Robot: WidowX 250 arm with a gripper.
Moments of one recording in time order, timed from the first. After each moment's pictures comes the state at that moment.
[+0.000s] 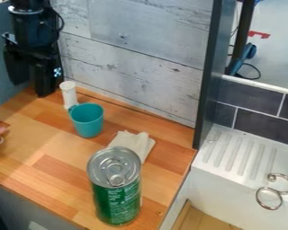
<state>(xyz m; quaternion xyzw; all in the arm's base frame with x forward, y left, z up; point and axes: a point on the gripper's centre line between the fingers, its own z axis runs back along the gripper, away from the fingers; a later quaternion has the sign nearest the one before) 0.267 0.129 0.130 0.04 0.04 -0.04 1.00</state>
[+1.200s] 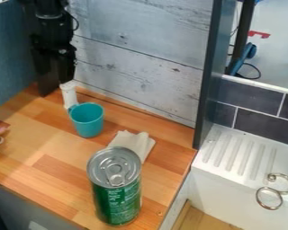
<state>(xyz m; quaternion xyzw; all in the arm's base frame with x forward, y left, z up) 0.359 0.183 0.090 0.03 0.03 0.00 1.00</state>
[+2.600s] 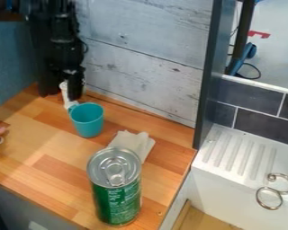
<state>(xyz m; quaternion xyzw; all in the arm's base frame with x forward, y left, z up) 0.381 0.192 0.036 -0.01 0.10 -0.02 1.00</state>
